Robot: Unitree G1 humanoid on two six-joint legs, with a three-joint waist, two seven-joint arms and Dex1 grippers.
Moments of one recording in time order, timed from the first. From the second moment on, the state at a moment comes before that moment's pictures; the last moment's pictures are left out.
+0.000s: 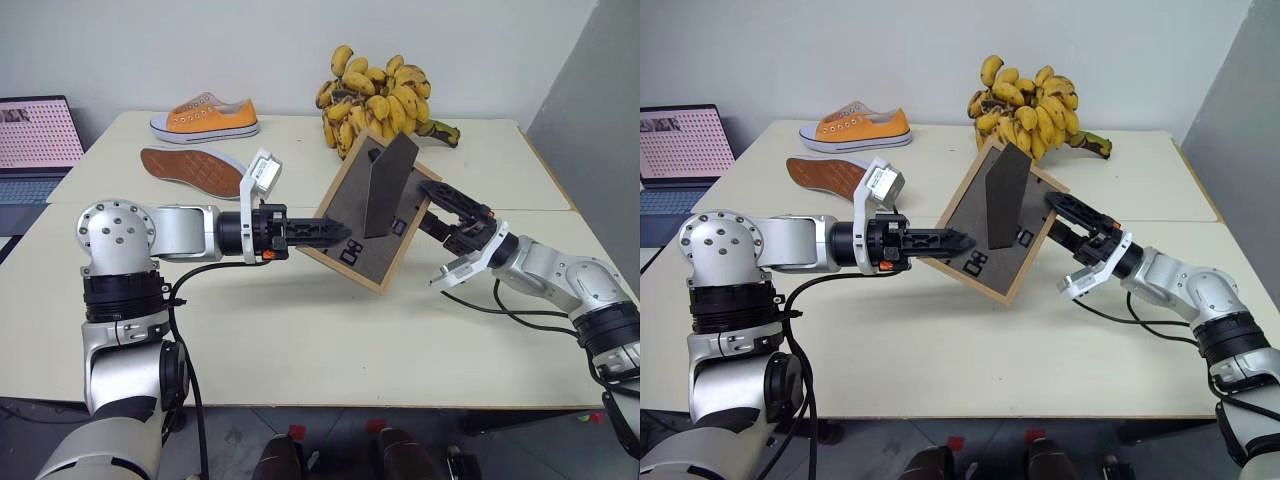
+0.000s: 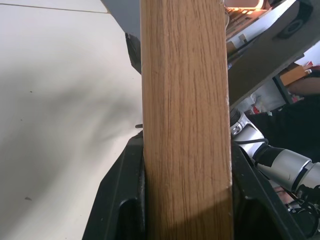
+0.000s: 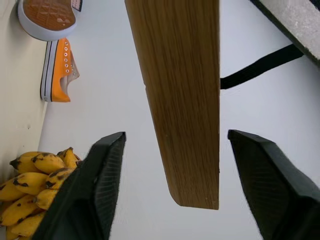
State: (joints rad) left arm -0.92 0.53 0.26 0.13 -1.30 1.61 -0.43; right arm -0.73 -0.80 0.34 0.40 -1.08 -0.82 -0.58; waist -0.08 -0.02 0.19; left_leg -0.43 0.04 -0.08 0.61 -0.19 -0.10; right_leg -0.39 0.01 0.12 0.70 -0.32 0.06
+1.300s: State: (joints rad) left arm -0.84 0.73 0.33 -0.11 -1.12 1.24 -0.64; right arm -0.81 -0.72 0.40 0.53 -1.03 -0.85 -0.53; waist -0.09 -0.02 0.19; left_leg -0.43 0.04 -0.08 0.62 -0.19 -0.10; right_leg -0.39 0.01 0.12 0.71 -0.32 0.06
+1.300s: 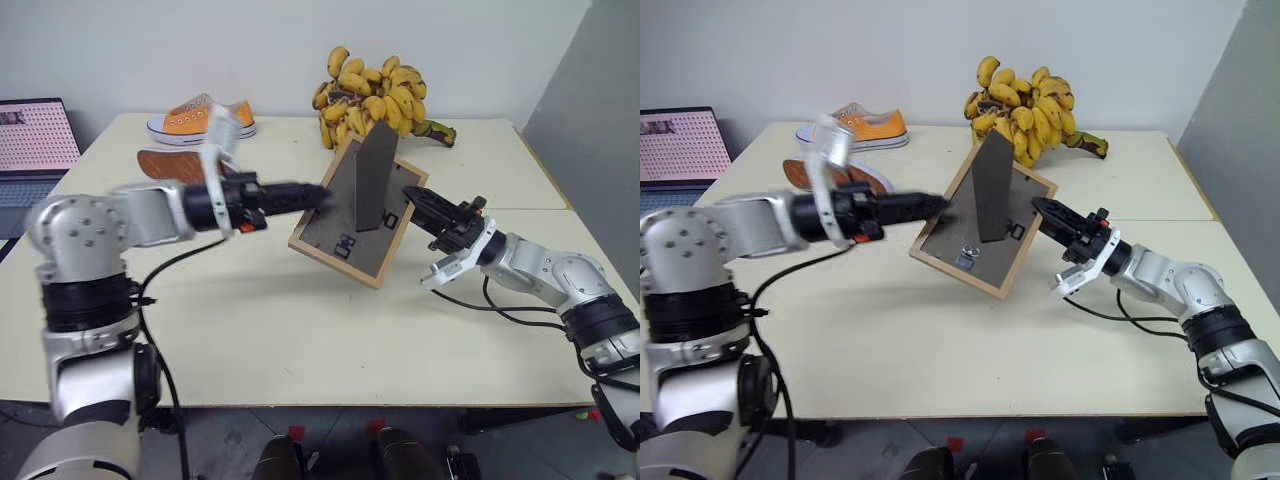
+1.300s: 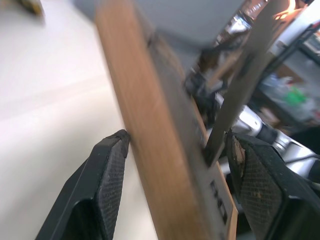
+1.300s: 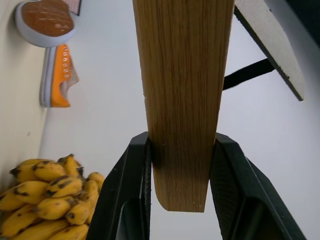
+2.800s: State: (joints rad) left arm 0.02 0.90 0.70 -0.53 -1.04 0.95 -0.70; right arm -0.48 -0.16 0.15 0.40 0.41 0.21 0.82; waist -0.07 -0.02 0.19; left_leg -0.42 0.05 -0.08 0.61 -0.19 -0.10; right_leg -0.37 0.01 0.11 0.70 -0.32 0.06
